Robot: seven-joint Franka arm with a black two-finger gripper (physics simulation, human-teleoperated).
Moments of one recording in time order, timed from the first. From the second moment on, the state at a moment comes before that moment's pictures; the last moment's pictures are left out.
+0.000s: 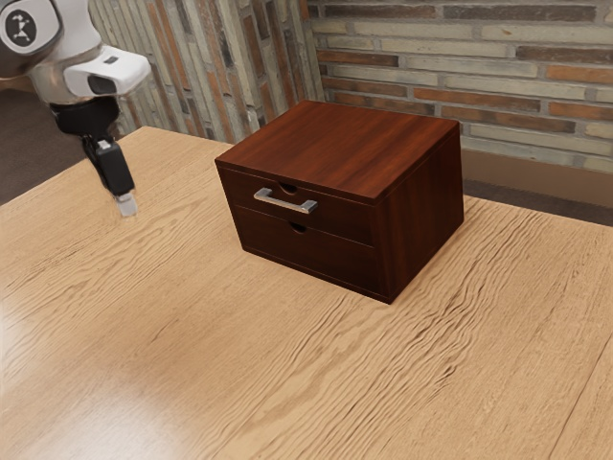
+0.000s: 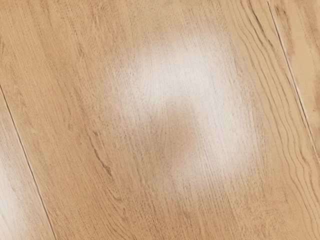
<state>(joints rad) -0.02 -0.03 0.30 -1.34 0.07 1.36 0.66</state>
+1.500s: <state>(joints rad) -0.11 -0.06 0.25 -1.78 -0.16 2.20 1.77</state>
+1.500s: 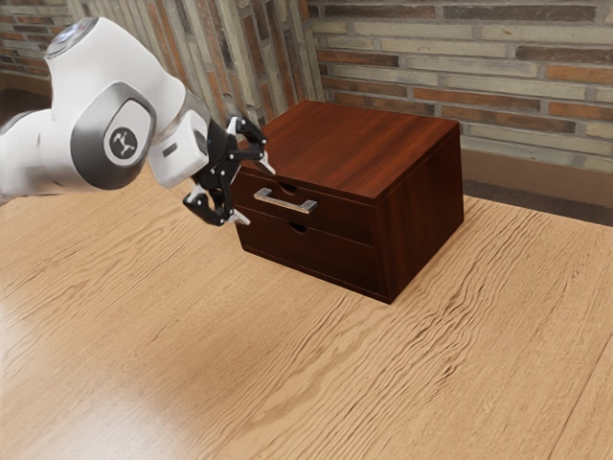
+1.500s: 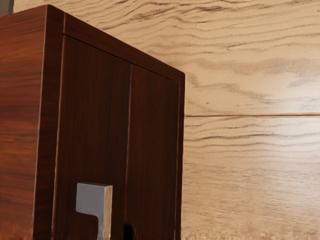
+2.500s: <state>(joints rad) -0.06 0.17 0.26 -1.70 -0.30 2.35 2.06</state>
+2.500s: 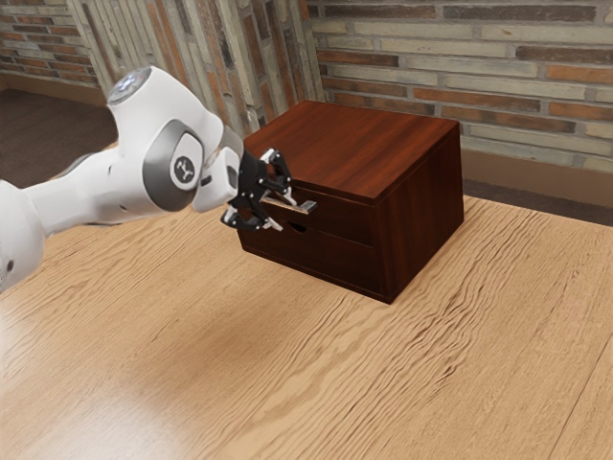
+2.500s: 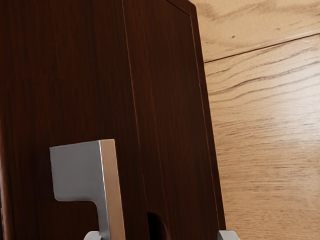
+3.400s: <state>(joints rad) -0.05 -0.03 0.29 -1.93 -0.29 2.36 2.12</state>
